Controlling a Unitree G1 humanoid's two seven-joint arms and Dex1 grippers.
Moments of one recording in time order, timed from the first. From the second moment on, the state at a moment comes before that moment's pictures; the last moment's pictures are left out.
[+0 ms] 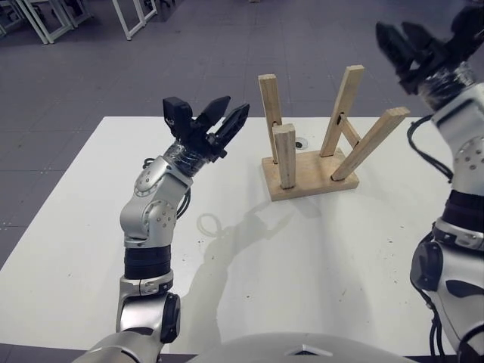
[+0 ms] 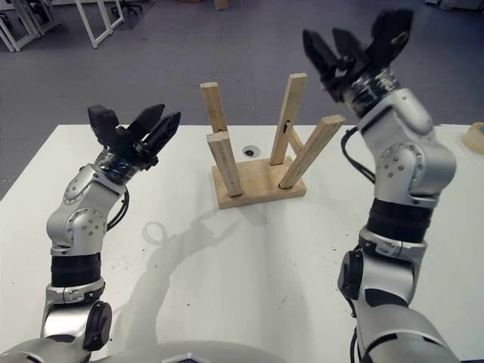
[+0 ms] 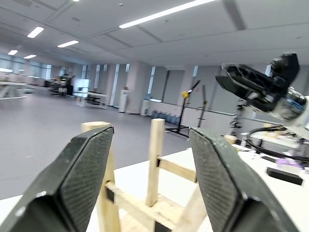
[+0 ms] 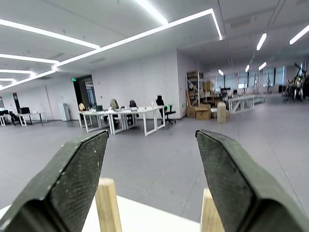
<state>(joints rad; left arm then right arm) -0.41 0.24 0.14 -0.14 -0.68 0.41 -0.62 -0.80 -0.48 -0.32 -0.03 0.62 0.64 0.39</state>
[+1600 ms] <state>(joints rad) -0.50 0.51 0.02 0.13 -0.55 0.44 -1.33 -0.53 -0.78 -0.39 0.09 0.76 0.72 0.97</state>
